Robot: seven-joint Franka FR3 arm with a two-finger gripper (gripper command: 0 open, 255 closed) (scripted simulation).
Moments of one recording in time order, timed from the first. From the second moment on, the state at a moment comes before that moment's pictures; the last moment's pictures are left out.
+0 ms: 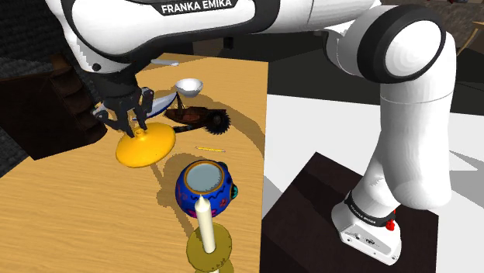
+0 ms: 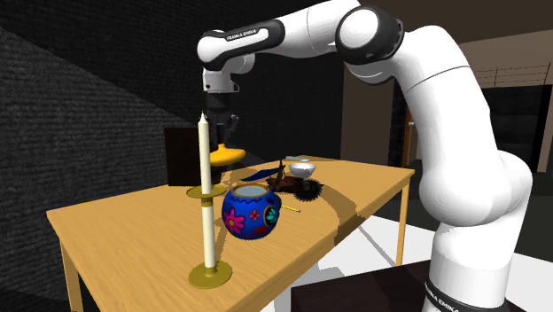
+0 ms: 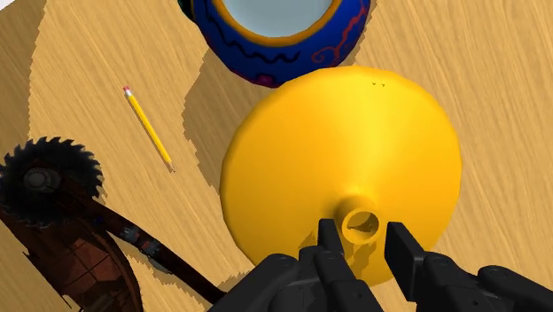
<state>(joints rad) 0.33 0.45 0.43 -1.27 -0.23 1.70 0.65</state>
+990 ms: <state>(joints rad) 0.22 -0.05 0.44 -1.74 -0.02 1.72 0.57</state>
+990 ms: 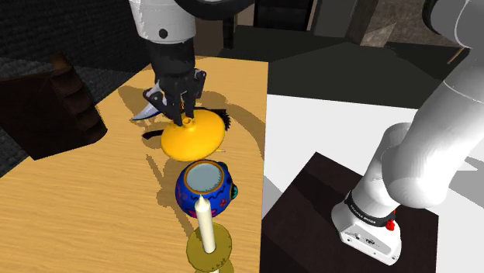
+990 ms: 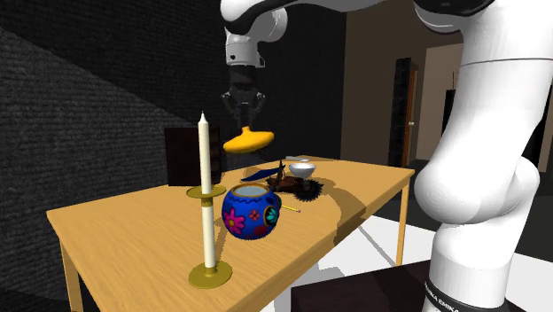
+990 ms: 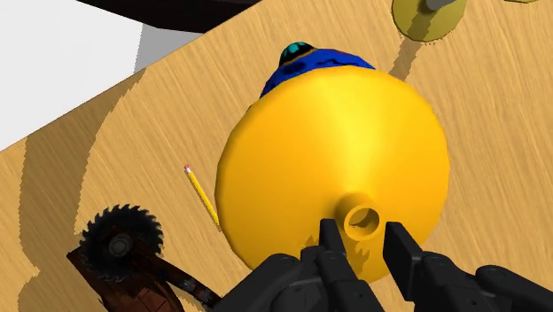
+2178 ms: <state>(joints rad) 0.22 -0.10 0.44 -2.00 0.00 1.93 0.57</state>
